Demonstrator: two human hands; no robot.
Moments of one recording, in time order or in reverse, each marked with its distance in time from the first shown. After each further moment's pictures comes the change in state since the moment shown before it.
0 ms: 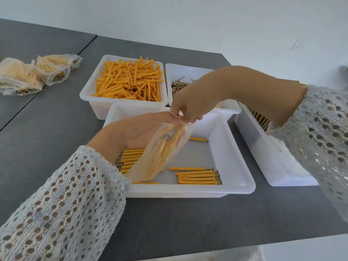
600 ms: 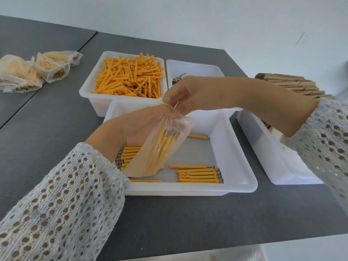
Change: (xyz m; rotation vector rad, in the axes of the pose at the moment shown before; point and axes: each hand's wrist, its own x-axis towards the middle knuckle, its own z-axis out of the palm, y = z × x) left_hand 0.002 0.001 -0.001 0.040 0.035 0.035; right_hand -0.001 0.026 0.030 0.716 0.273 -0.357
